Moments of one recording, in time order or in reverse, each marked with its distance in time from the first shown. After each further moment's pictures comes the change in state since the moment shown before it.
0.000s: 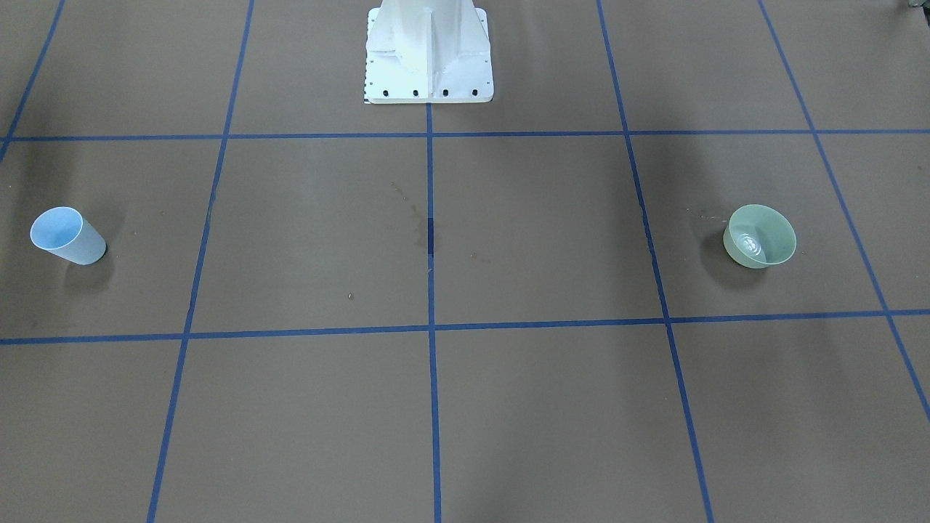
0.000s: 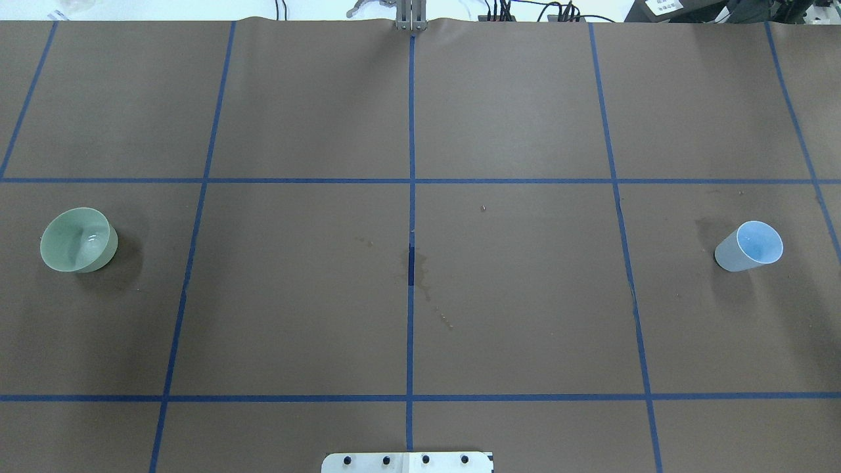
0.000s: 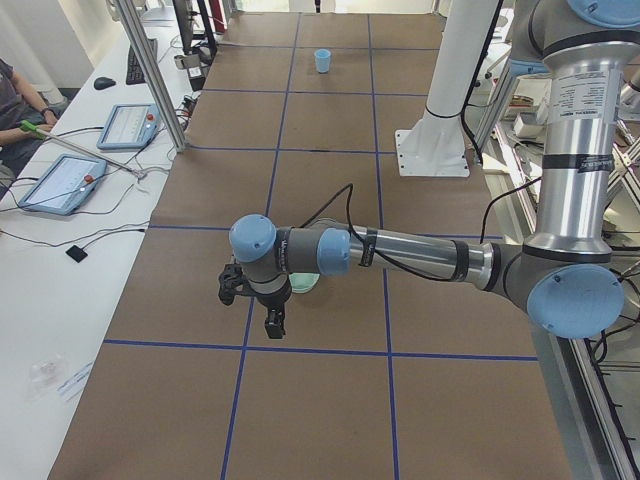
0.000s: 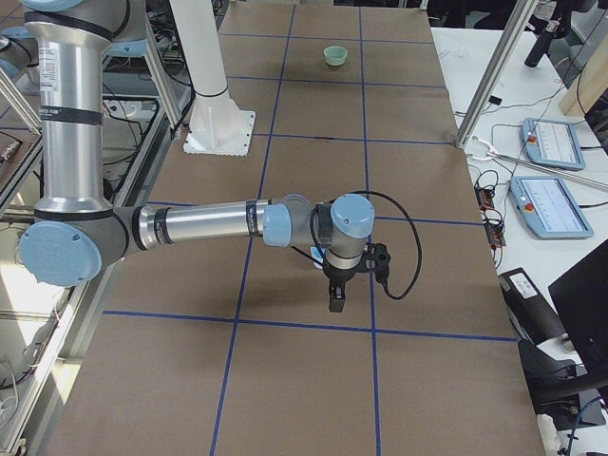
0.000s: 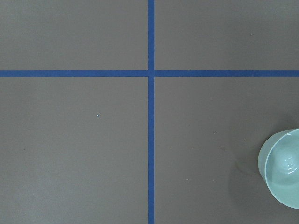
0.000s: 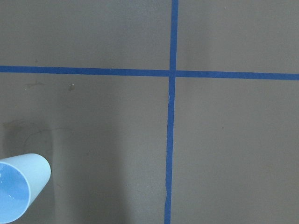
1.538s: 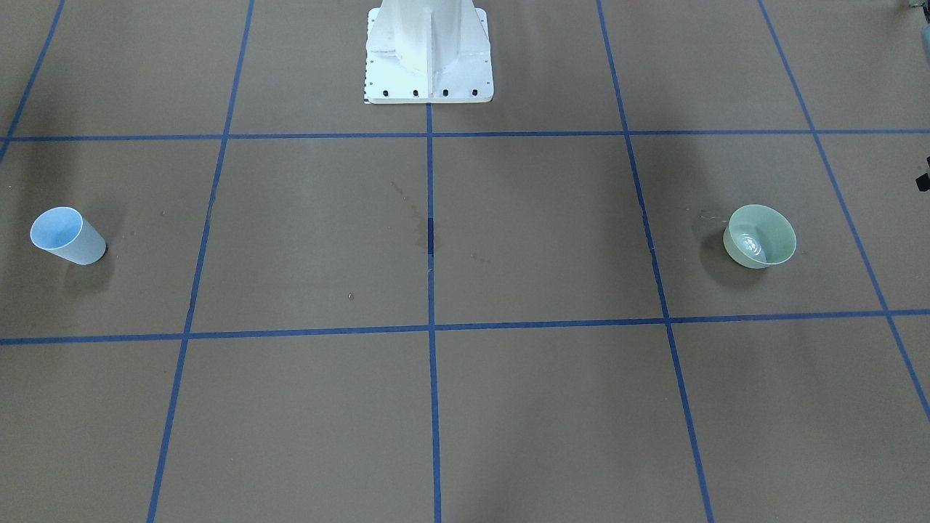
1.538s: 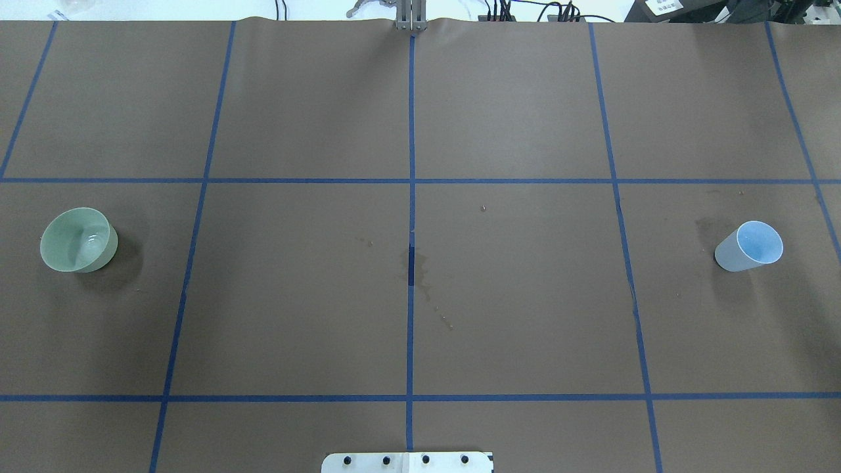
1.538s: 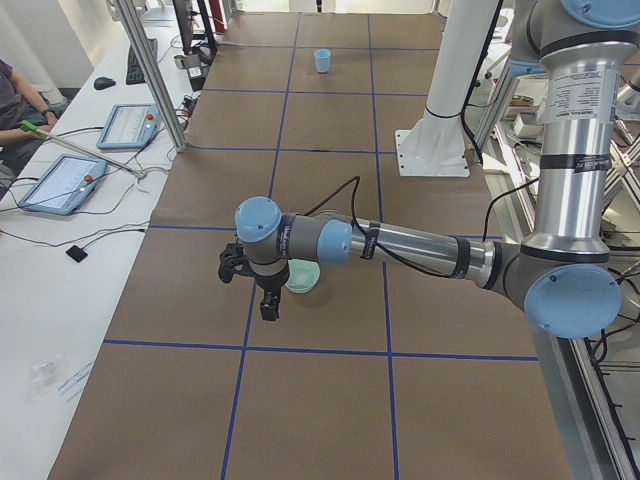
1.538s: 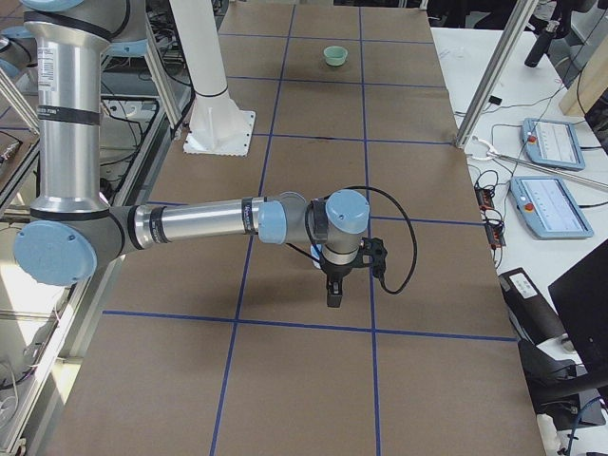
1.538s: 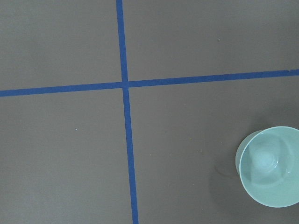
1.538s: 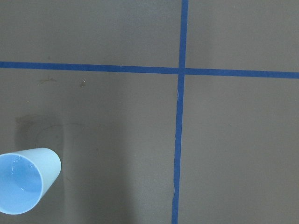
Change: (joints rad) left arm 0.032 0.005 -0.045 -0.092 -0.007 -0.034; right arm -0.004 -0.019 0.029 0.009 0.016 0.003
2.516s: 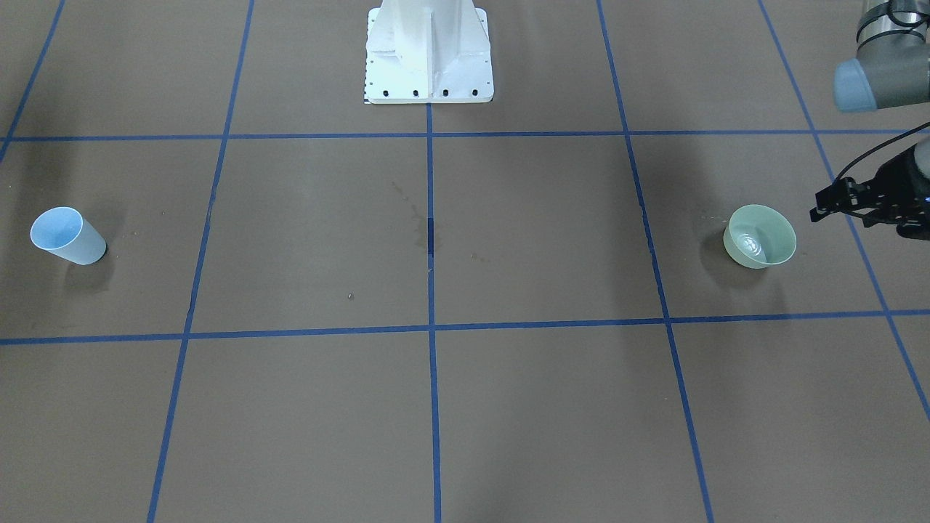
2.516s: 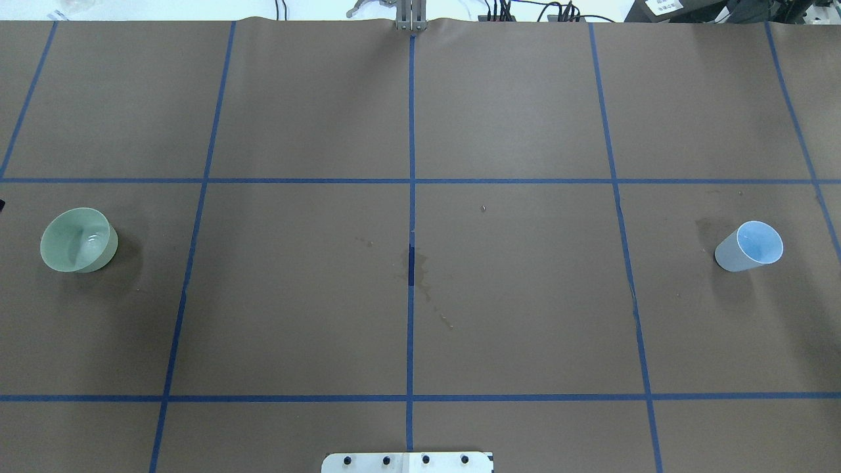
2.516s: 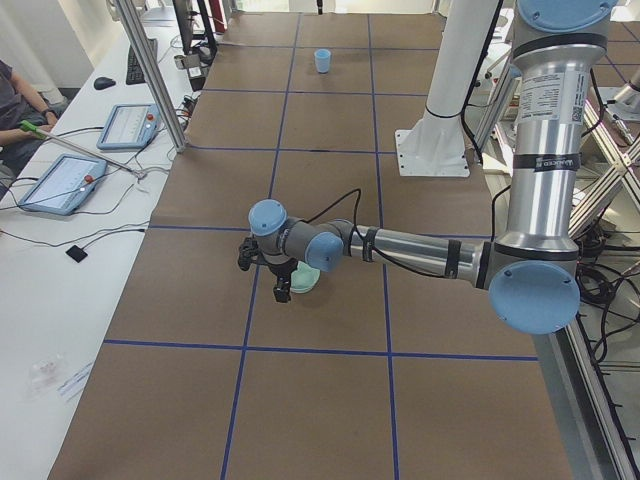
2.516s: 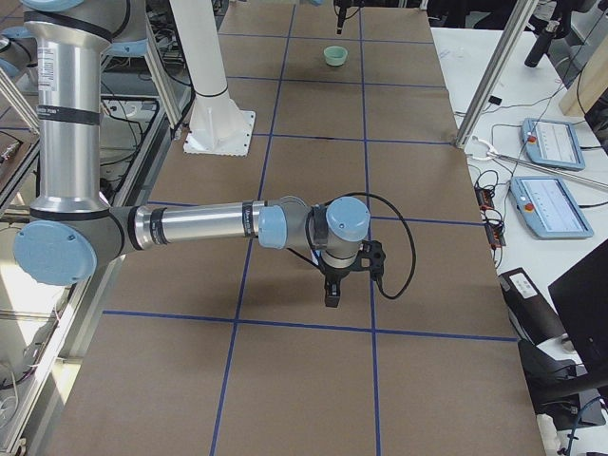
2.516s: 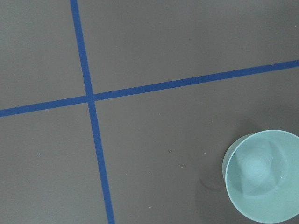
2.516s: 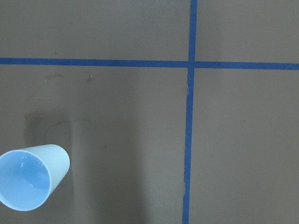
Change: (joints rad) left arm 0.290 -0.011 0.094 -0.283 0.005 -0.323; right arm -0.001 -0.002 -0.021 0.002 0.067 -0.006
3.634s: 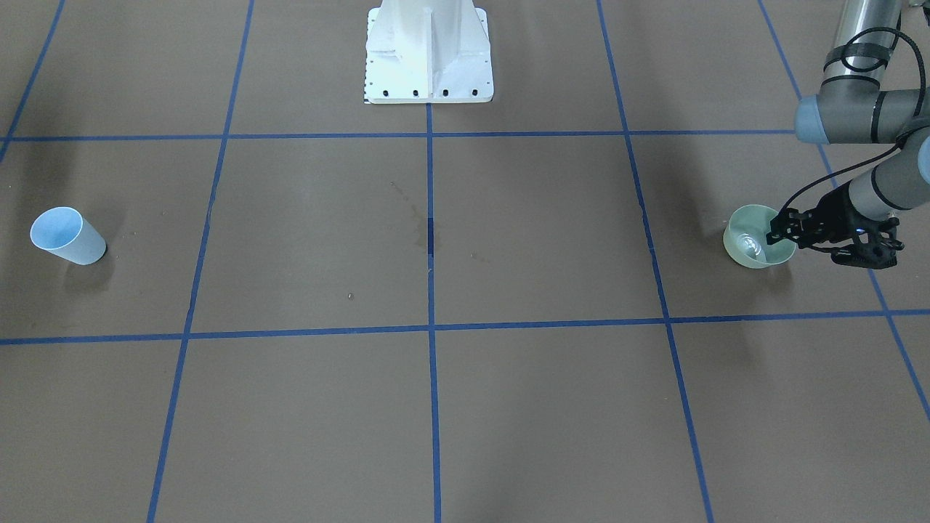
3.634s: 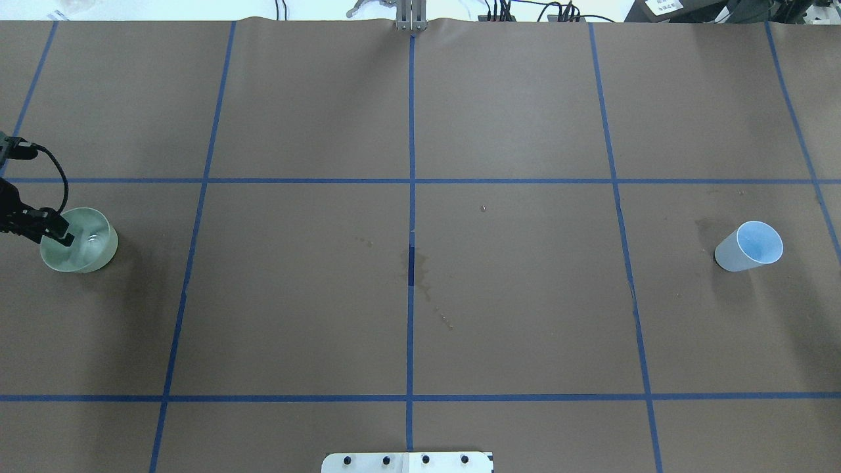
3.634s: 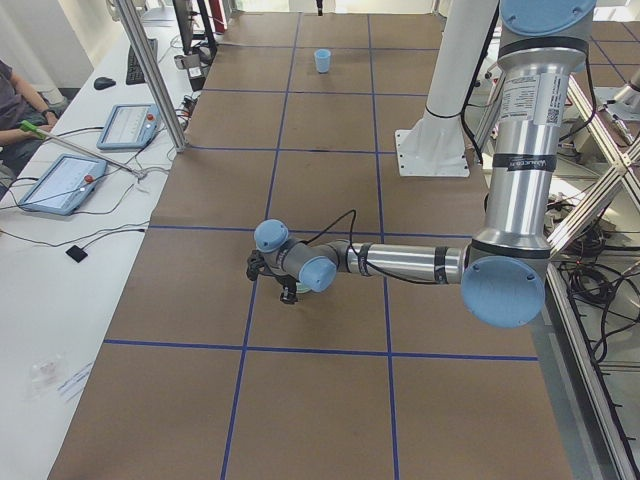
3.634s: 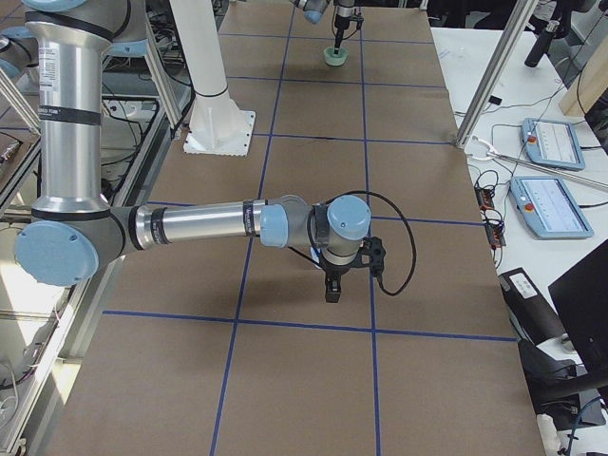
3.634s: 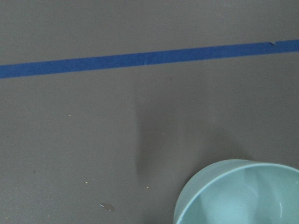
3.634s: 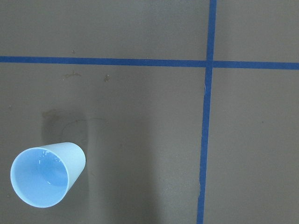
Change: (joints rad) left arm 0.103 -0.046 0.183 -0.223 -0.006 -0.118; right arm -0.011 0.004 0.003 0.002 0.022 -0.003
